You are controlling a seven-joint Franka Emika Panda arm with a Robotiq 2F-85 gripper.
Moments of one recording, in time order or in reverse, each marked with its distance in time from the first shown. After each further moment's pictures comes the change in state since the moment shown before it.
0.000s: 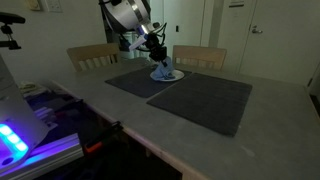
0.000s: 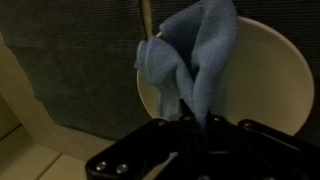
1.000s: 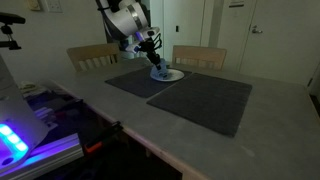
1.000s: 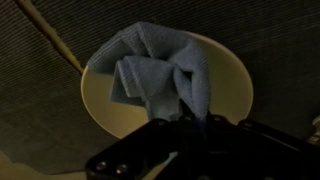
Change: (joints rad) arm -0.002 0.036 -0.015 -0.049 -0.012 0.268 0.394
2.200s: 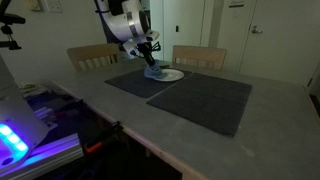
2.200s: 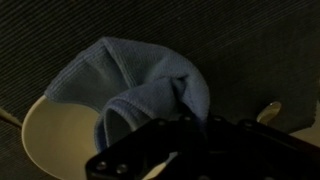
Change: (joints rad) arm -0.248 0.030 0.254 -0.035 0.199 0.175 -0.097
